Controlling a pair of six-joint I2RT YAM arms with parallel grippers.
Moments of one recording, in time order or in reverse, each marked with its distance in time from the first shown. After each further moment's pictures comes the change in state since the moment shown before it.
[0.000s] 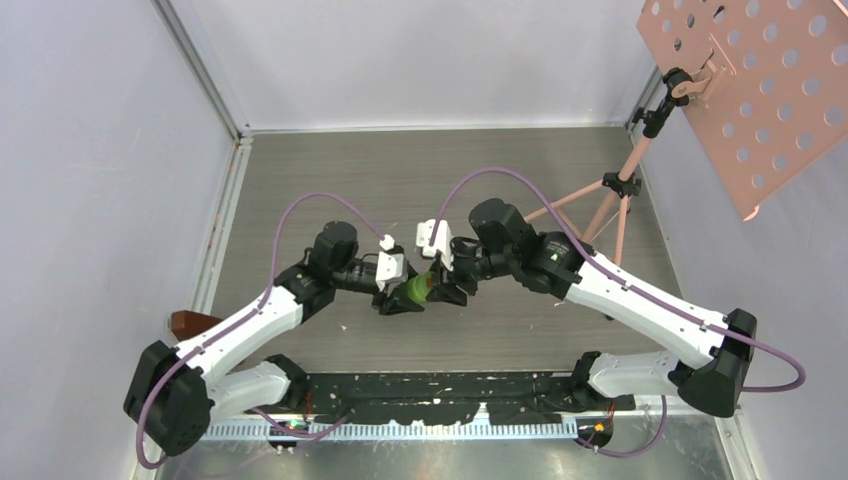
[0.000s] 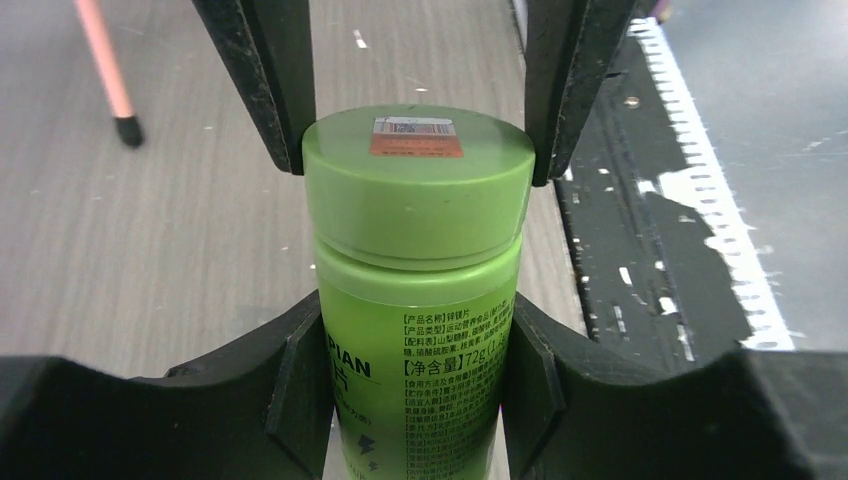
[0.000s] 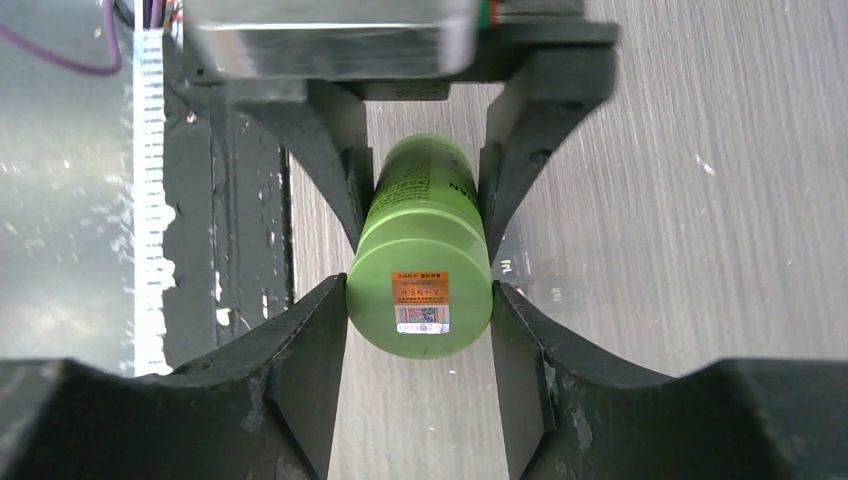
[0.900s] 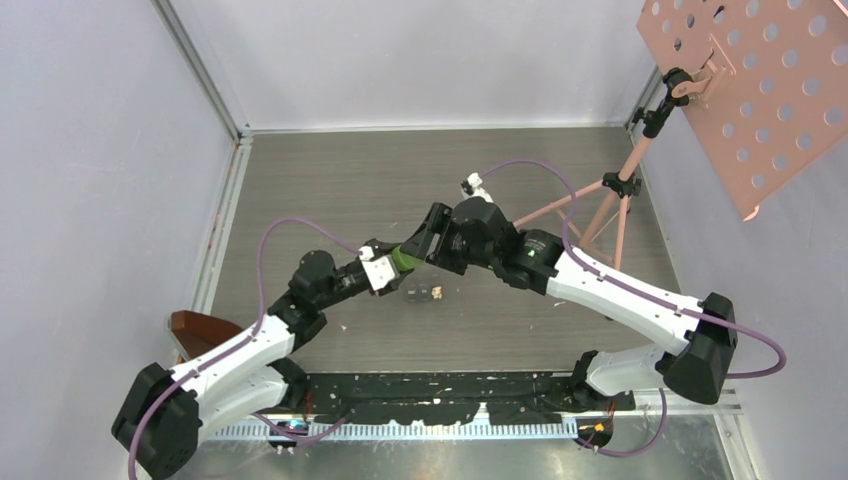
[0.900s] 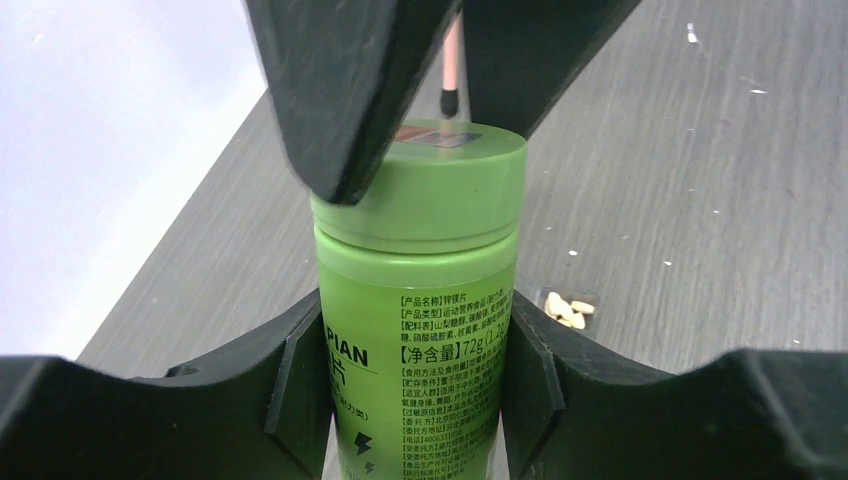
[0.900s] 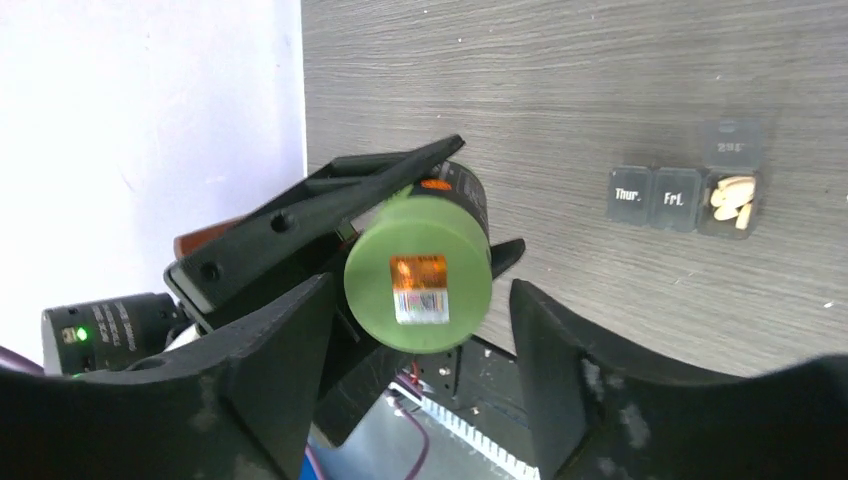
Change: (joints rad) left arm -0.014 -0.164 -0.282 0.520 -0.541 -0.004; right arm 0.012 0.094 -0.009 0.154 0.545 1.516
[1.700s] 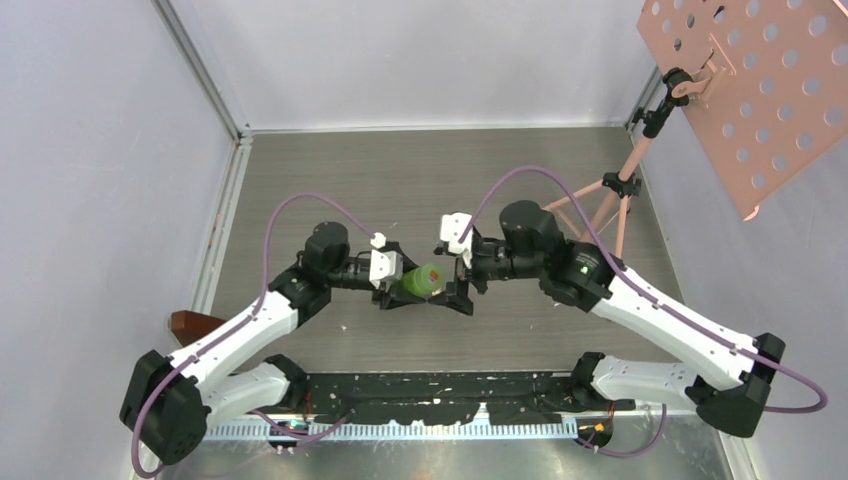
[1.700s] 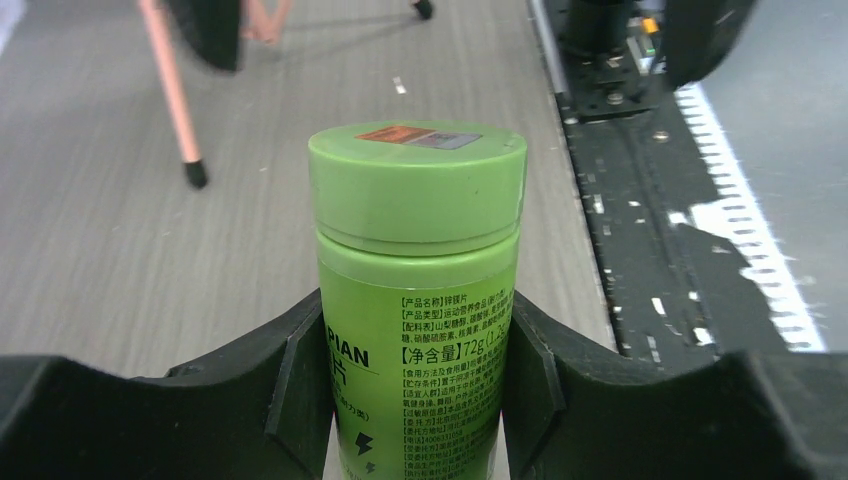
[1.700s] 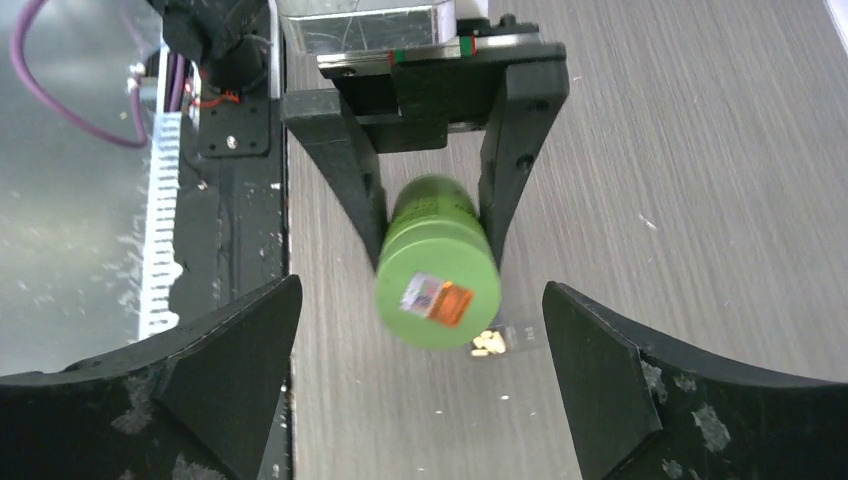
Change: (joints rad) left arm 0.015 0.097 0.229 -0.340 0.470 -0.050; right arm -0.040 -0.271 -0.087 0.016 -0.528 -1.360
